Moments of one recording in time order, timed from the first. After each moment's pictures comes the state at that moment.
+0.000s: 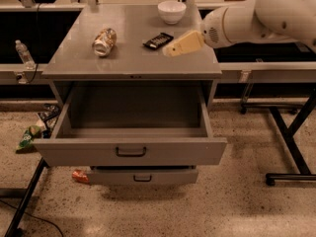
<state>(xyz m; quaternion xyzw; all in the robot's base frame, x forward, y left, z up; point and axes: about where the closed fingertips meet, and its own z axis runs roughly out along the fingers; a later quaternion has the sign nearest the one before) 0.686 -0.087 0.958 -0.37 0.77 0.15 0.49</state>
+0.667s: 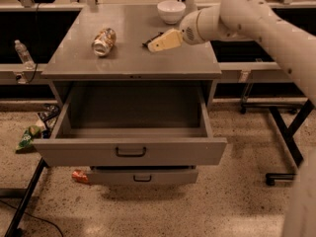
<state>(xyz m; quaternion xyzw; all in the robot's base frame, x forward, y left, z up) 0.773 -0.048 0.923 -0.37 0.77 0.16 0.50</state>
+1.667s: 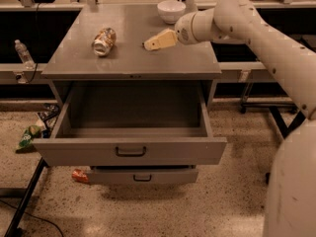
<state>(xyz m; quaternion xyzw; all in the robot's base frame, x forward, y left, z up) 0.802 -0.031 0.913 -0.37 0.75 0.19 0.52</state>
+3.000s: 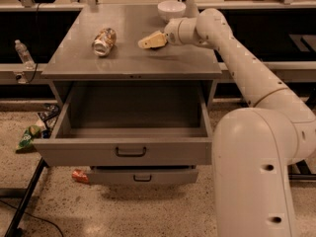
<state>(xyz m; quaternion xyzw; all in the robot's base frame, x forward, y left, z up) 0.905 -0.010 0.866 -0.36 0.72 0.19 0.56</state>
